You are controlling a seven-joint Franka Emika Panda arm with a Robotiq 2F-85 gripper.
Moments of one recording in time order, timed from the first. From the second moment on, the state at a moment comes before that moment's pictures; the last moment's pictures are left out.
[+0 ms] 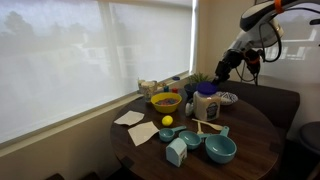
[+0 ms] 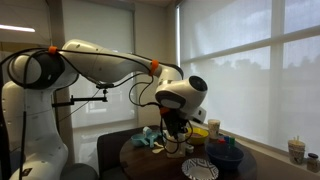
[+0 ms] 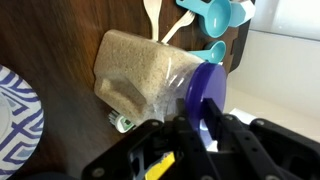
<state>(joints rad) -0.08 -0.10 -0.21 -2.07 0.80 1.86 -0.48</state>
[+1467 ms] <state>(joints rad) -0.09 -0.10 -0.20 -2.04 0.90 1.88 -0.59</state>
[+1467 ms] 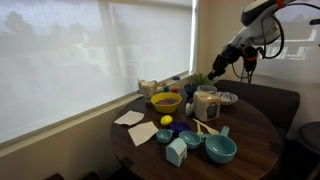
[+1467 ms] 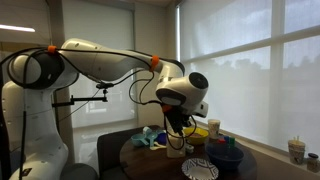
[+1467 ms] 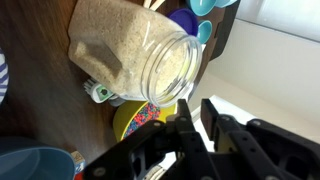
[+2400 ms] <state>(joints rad) -0.03 -0.23 -0.03 -1.86 0.44 1.81 -0.30</state>
